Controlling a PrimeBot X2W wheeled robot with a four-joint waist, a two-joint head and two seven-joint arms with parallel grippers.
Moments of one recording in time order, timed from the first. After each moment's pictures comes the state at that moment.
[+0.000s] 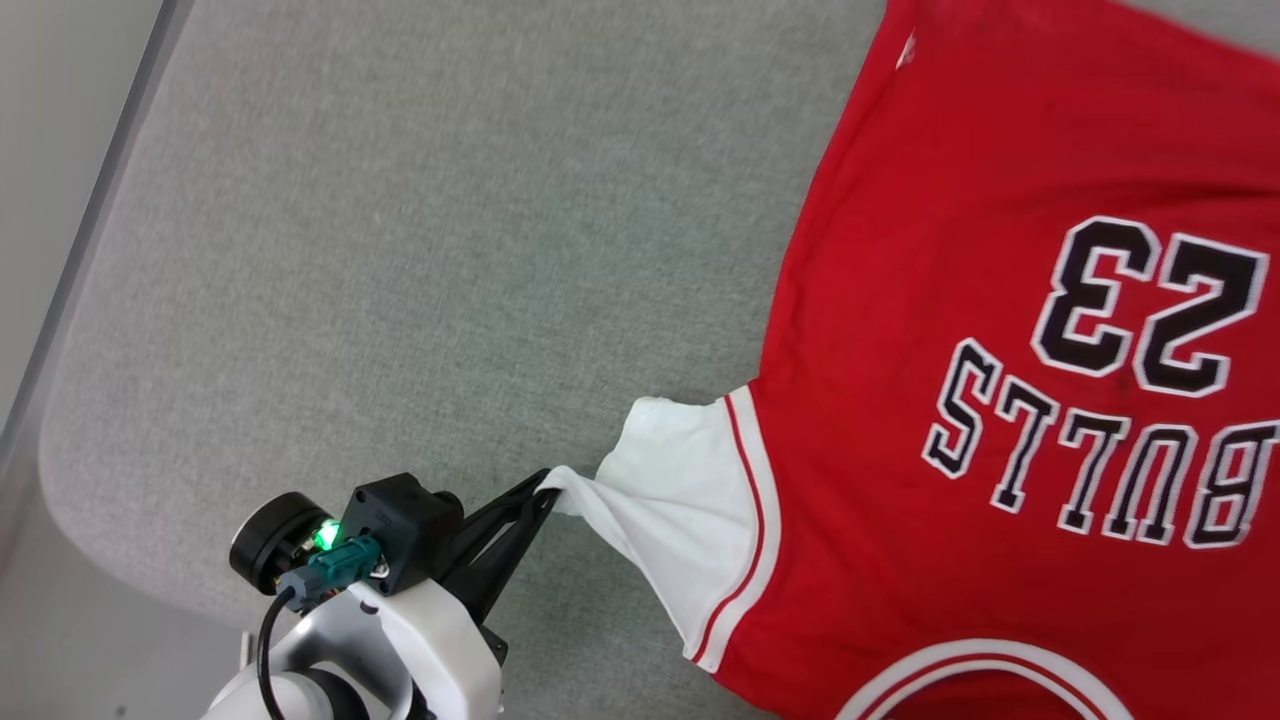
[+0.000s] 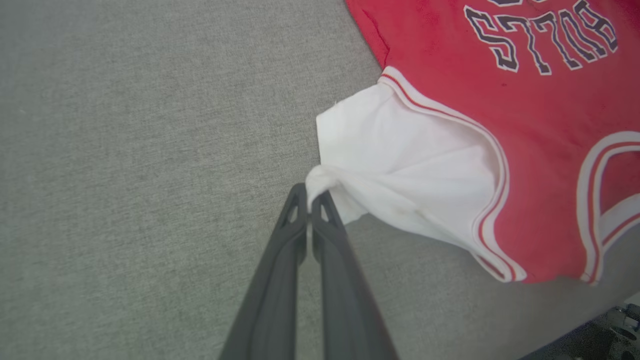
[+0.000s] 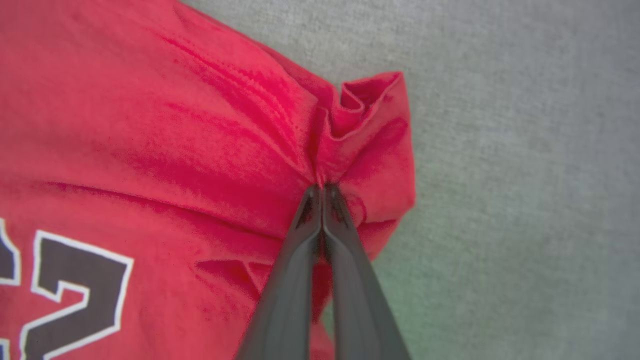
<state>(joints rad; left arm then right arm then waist) -0.23 0.64 -0.63 -0.31 -0.59 0.07 0.19 -0.80 -0.55 -0.11 0.42 0.32 0.13 1.05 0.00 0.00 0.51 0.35</state>
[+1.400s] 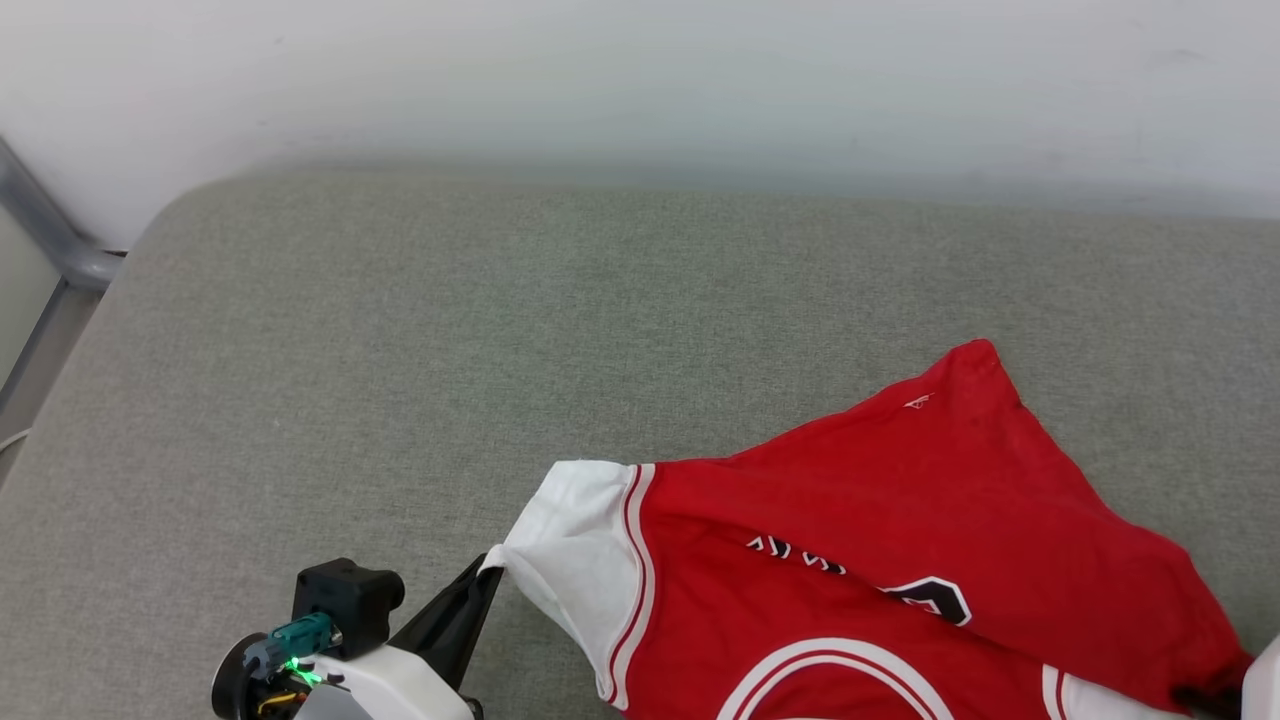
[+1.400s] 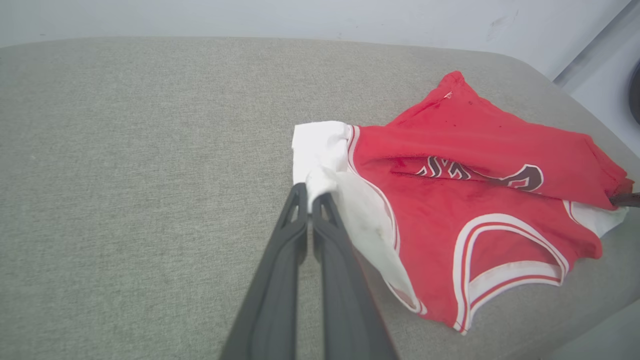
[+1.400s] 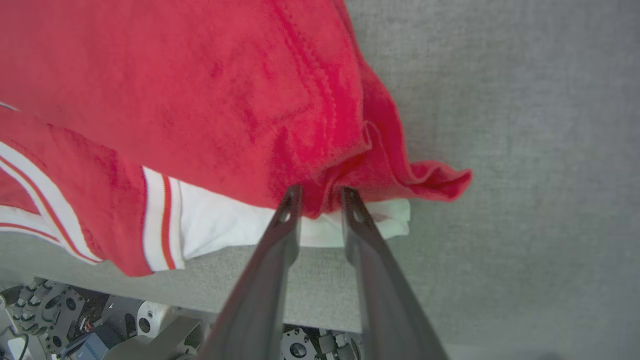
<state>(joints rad) -0.04 0.58 -0.57 -0.21 -0.69 0.21 0.08 0.07 -0.43 -0.15 0.14 0.58 0.13 0.85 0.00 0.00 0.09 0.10</state>
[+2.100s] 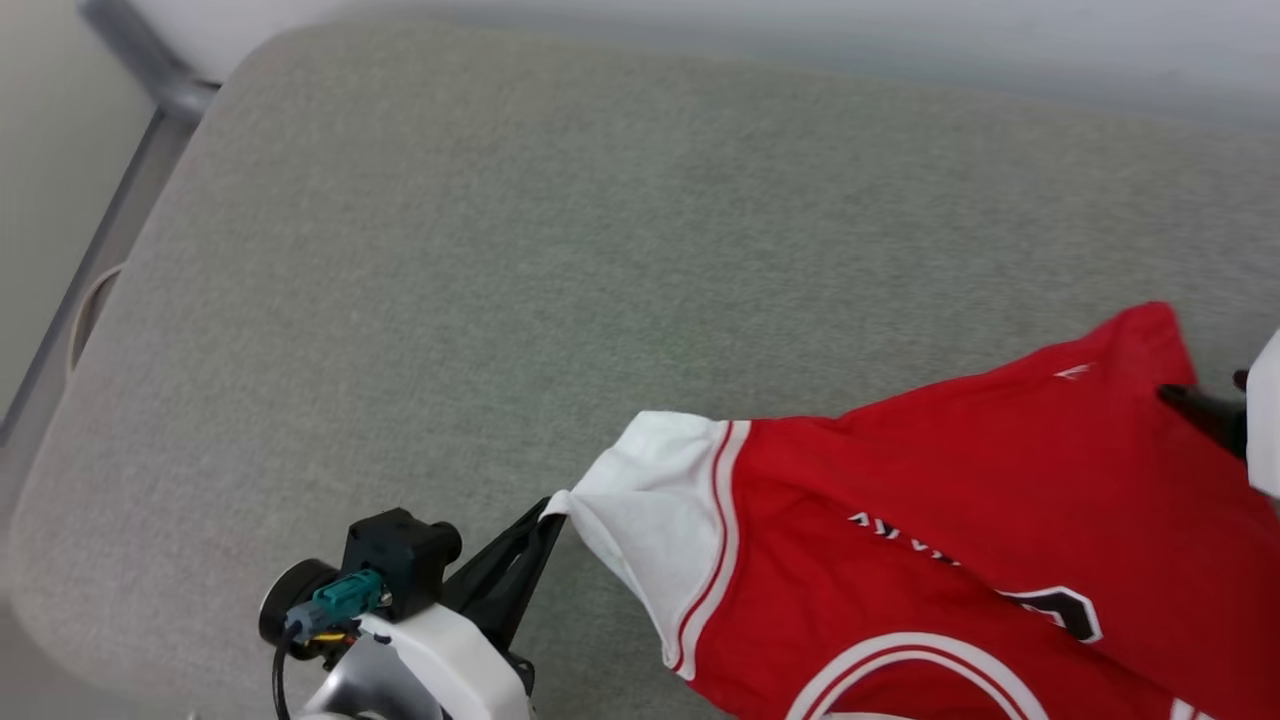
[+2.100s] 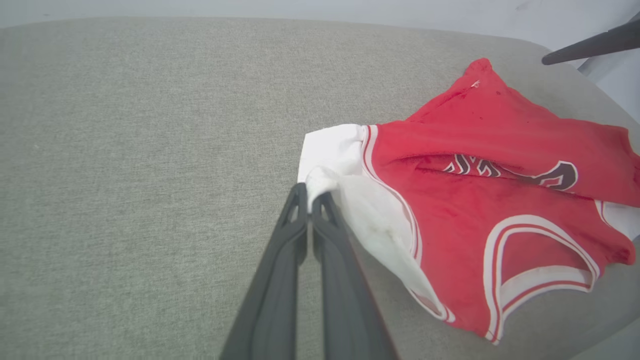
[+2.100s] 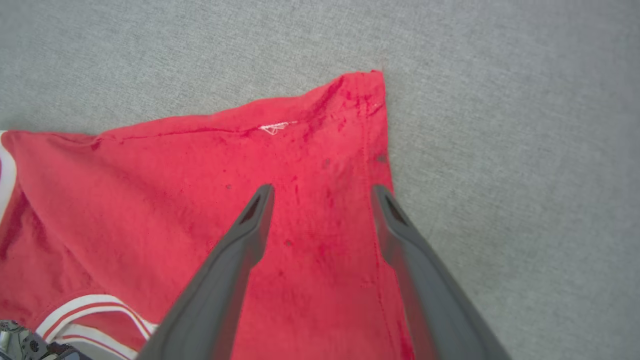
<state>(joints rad) -0.14 0.56 -0.63 -0.27 -0.65 0.17 0.10 -0.42 -0.47 -0.06 0.01 0.53 0.13 1.12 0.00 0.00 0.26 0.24</state>
